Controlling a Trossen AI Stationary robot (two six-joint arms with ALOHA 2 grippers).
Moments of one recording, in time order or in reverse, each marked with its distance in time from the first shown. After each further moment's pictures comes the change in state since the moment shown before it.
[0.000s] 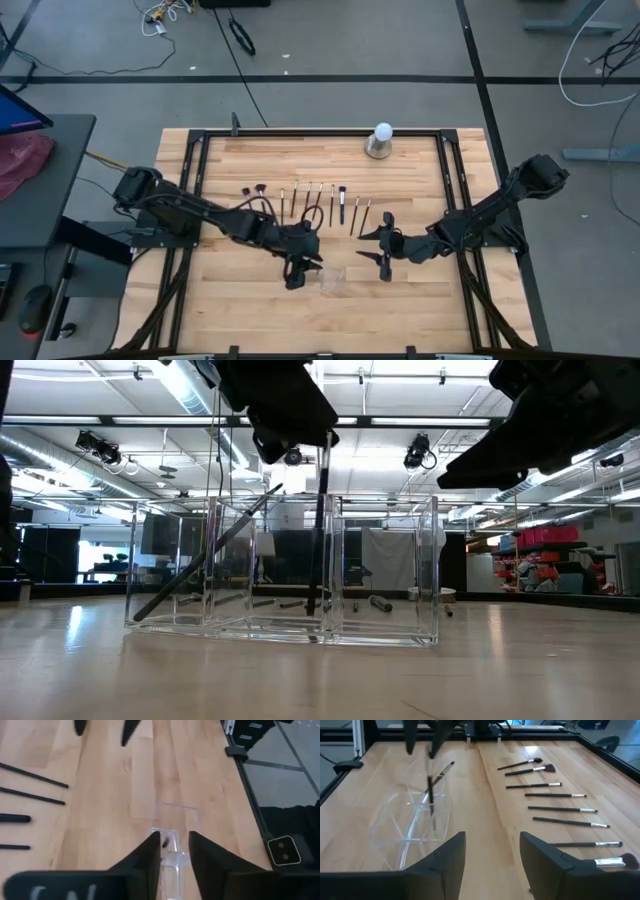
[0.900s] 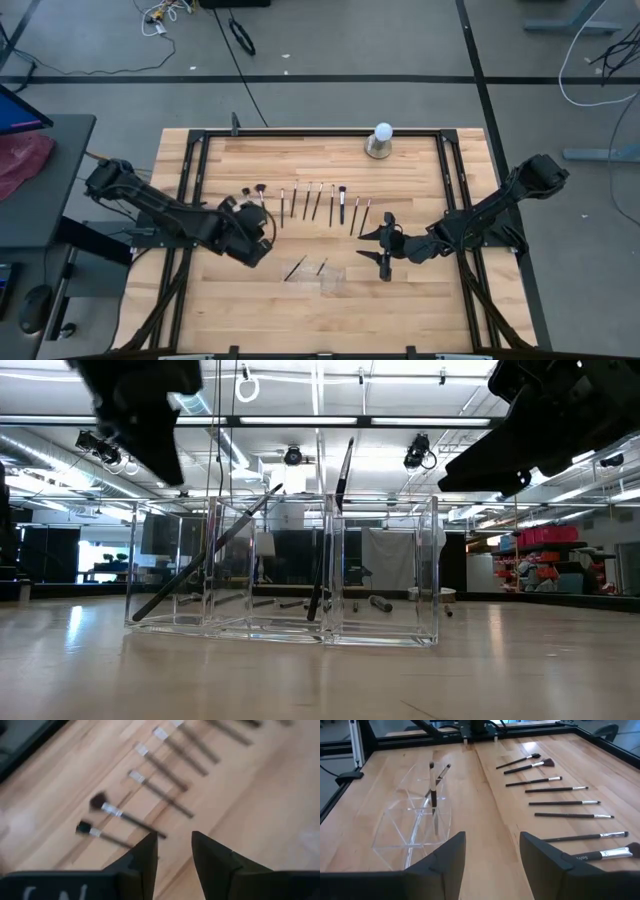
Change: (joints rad) left arm -0.159 -0.270 -0.095 -0.885 -0.663 -0.766; right arm 0.002 0.000 -0.008 0.010 0.004 0.081
